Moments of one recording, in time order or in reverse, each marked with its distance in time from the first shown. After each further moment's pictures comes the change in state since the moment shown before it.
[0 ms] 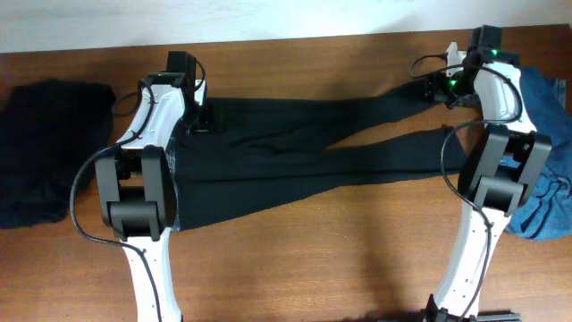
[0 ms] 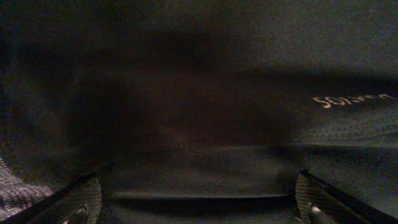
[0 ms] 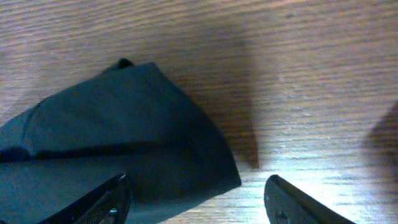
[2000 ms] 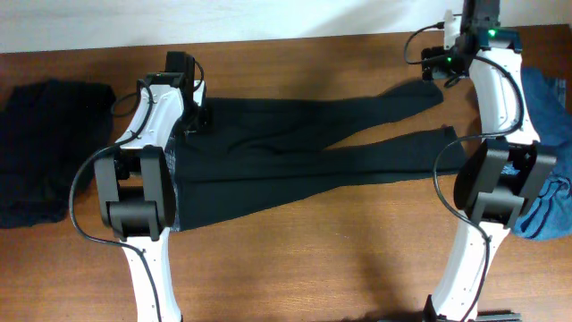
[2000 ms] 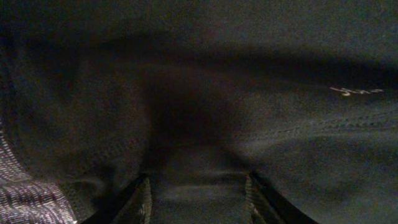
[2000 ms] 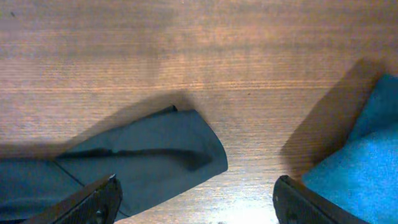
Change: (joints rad) left arm 0.005 0.000 0.000 -0.007 0.003 0.004; right arm 0.089 -0.181 0.000 0.010 0.161 -0.053
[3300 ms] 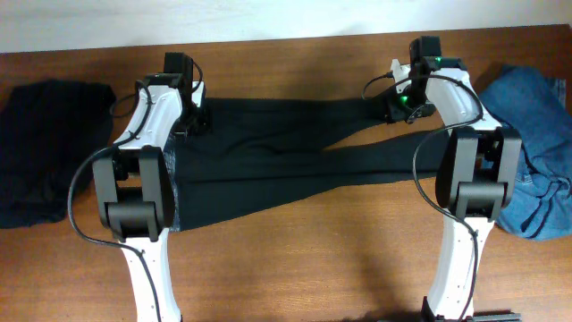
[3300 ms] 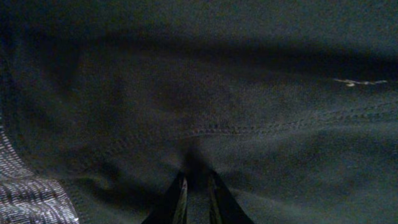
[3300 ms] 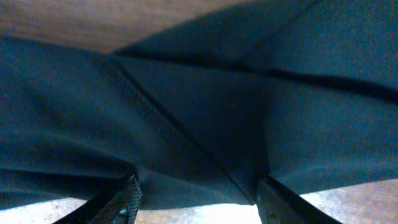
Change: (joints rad) left arm 0.005 -0.007 -0.013 -0.003 0.011 0.012; right arm 0.121 0.037 -0.263 0.011 -0.058 -0.041
